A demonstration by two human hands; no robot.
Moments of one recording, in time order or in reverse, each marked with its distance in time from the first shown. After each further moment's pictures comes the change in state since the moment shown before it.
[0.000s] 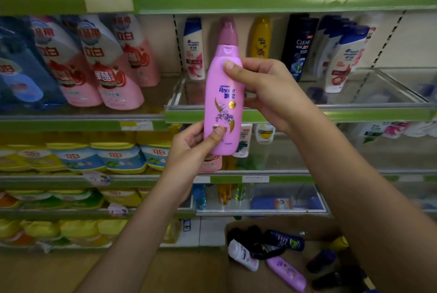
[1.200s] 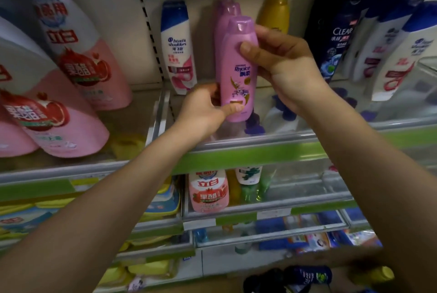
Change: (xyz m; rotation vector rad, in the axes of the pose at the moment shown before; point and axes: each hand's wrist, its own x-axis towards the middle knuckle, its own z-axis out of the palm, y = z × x) left_hand 0.250 -0.026 -0.012 0.587 -0.122 0.159; right_hand 0.169 0.074 -0.044 0.076 0.221 -0.213
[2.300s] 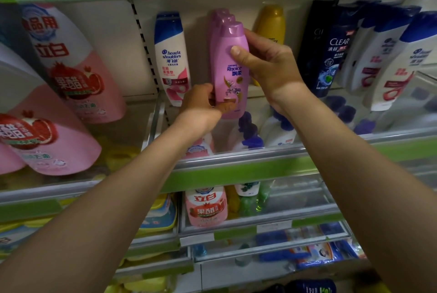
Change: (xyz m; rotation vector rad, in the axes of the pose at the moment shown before) left_hand 0.036 0.001 0.003 0.070 0.016 -0.032; right_hand 0.043 0.030 -0.005 -0.043 0.028 -0.033
